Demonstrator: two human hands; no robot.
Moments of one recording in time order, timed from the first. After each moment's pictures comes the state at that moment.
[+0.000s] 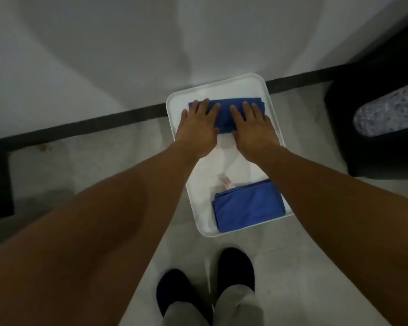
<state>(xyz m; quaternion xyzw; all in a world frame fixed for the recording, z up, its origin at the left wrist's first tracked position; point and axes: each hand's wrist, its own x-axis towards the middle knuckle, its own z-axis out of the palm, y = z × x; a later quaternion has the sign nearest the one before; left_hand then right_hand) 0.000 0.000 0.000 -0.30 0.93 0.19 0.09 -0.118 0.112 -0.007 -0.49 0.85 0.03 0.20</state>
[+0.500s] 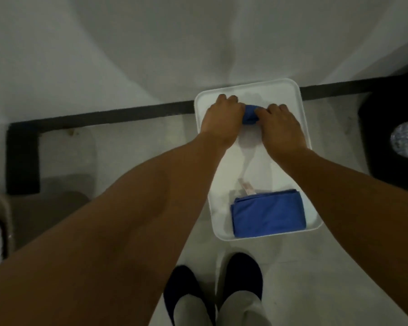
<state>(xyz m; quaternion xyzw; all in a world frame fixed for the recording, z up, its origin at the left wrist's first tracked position) -0.011 -0.016 0.032 -0.34 0.93 0.13 0.07 -0.116 0.083 0.017 -0.54 0.83 -0.01 0.11</state>
